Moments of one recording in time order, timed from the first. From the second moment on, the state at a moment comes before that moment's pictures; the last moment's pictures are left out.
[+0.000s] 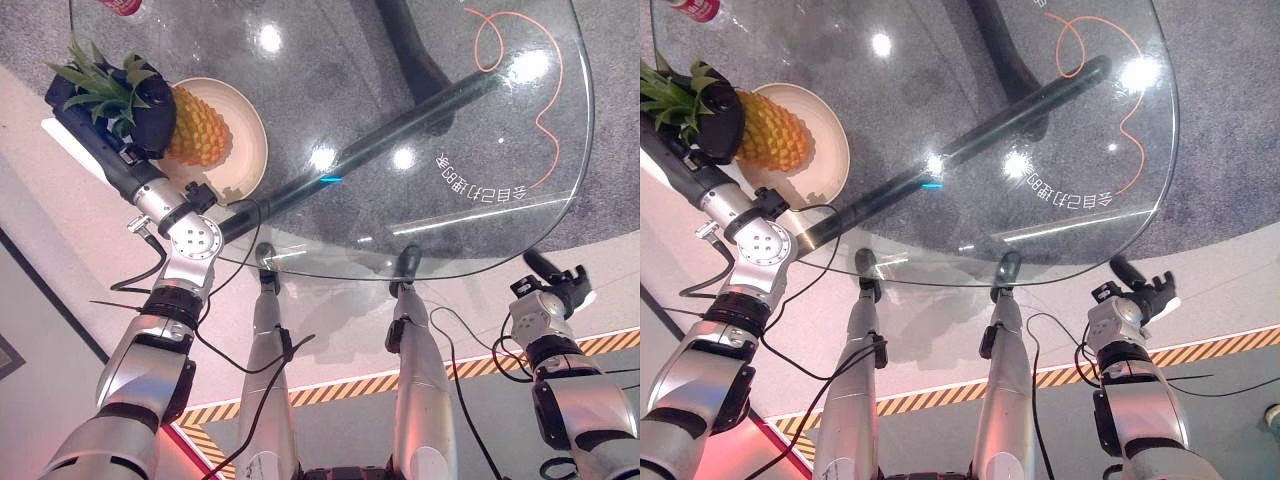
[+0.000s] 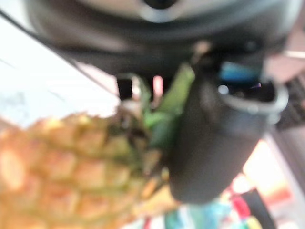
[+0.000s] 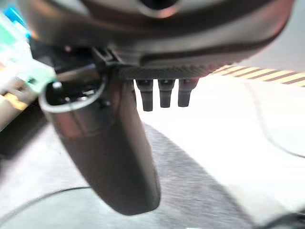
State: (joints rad) left arm -0.88 0.49 -0.22 0.79 -0.18 -0.69 1.03; right arm -0.70 -0.50 0.05 1.23 1.07 -0.09 -0.49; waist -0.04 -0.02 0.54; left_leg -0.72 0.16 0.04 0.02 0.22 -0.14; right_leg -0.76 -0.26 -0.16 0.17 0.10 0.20
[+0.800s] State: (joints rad) left arm -0.88 0.49 -0.22 0.79 -0.16 -0.69 1.00; right arm -0.70 -0.48 0.05 1.25 1.07 -0.06 -0.44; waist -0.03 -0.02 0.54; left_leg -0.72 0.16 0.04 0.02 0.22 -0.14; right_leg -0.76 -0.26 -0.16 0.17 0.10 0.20
